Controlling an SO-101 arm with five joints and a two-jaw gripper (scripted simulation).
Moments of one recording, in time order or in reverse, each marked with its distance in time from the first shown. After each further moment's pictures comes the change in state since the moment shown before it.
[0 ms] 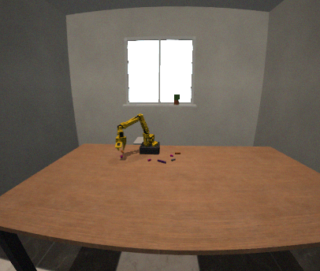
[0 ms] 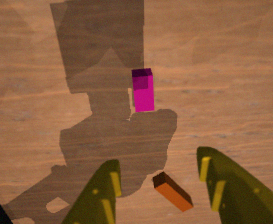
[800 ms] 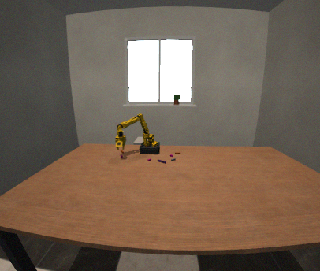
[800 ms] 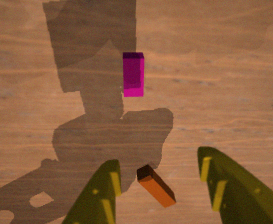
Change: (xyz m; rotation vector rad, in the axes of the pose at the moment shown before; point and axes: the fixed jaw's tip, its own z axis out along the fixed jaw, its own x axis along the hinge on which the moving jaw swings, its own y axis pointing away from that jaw) arm 0.010 -0.005 -0.001 0.005 -0.003 -0.090
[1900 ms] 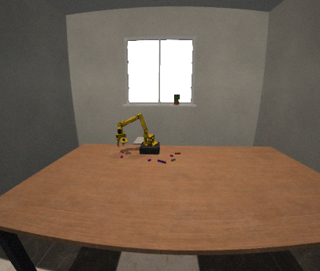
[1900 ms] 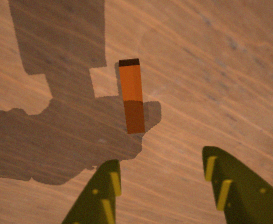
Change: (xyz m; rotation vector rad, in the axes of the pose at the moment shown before) arm 0.081 -0.013 0.001 0.004 -0.001 -0.491
